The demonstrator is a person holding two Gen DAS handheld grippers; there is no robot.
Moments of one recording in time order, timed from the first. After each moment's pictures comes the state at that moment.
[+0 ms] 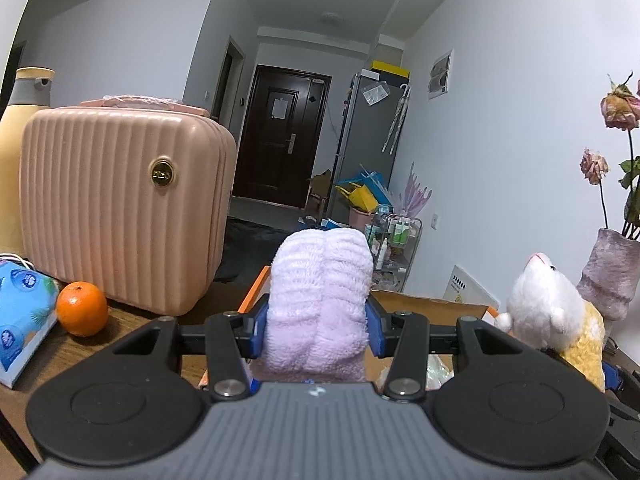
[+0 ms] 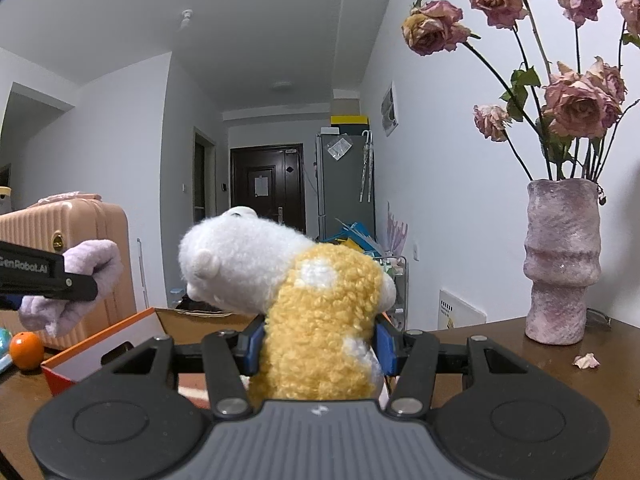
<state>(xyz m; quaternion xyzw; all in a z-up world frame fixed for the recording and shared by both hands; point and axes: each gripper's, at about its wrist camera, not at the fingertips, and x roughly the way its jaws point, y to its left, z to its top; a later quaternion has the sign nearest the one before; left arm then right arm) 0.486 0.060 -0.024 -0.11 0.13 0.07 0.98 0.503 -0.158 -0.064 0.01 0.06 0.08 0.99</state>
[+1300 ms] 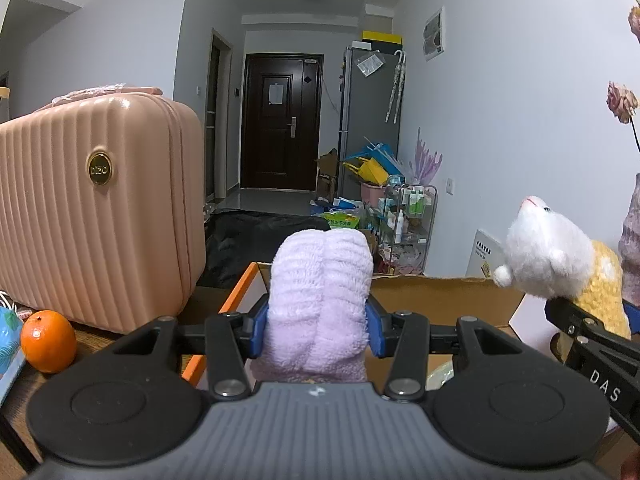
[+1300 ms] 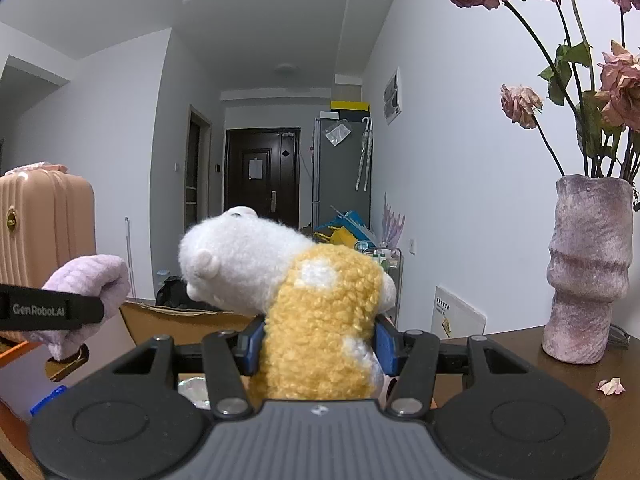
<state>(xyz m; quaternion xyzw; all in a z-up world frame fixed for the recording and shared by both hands) 0.571 0.046 -0.048 -0.04 0.17 0.09 0.98 0.576 -0.142 -0.070 -0.02 0.09 0.07 0.99</state>
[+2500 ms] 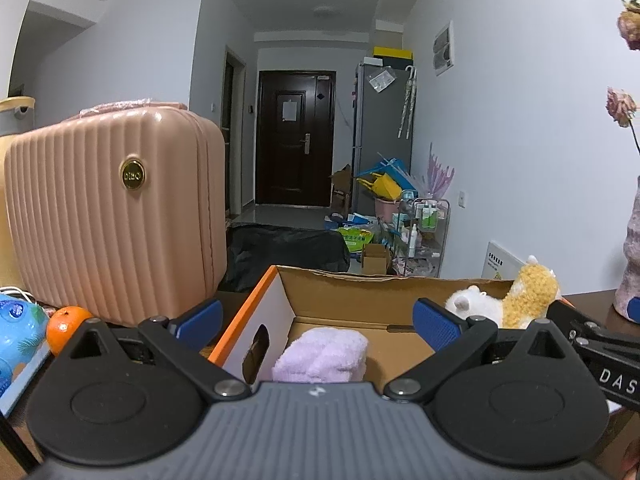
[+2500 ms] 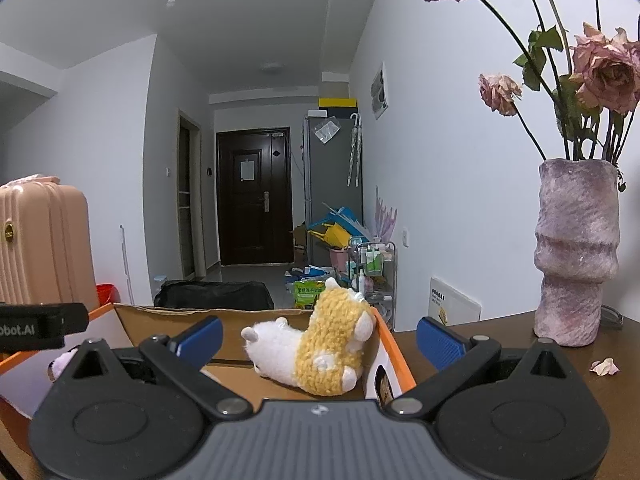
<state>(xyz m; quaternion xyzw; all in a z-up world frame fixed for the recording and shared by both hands) 0.553 0.043 -0.050 -0.03 0.14 0.11 0.98 0.567 -0.157 -0.072 0.01 0.09 0.06 0.99</state>
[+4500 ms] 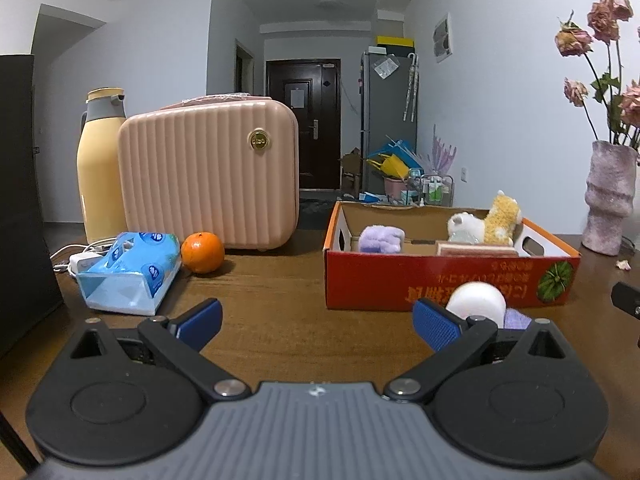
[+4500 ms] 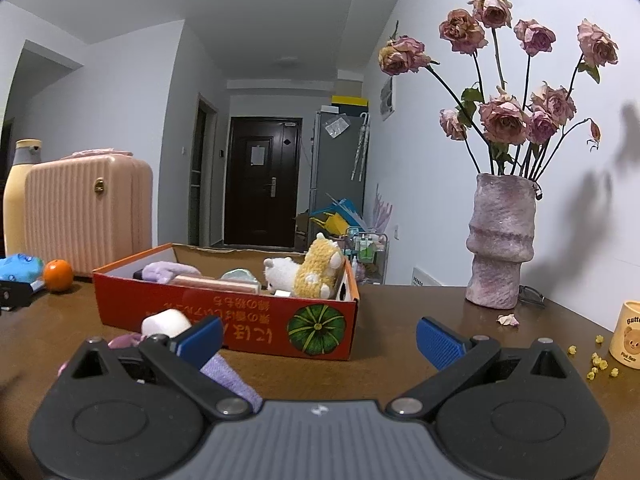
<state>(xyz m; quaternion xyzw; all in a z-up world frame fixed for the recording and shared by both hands) 0.345 0.066 -0.056 -0.02 0.17 0.12 0.98 0.362 -0.190 -0.072 -0.04 0.10 0.06 0.99</state>
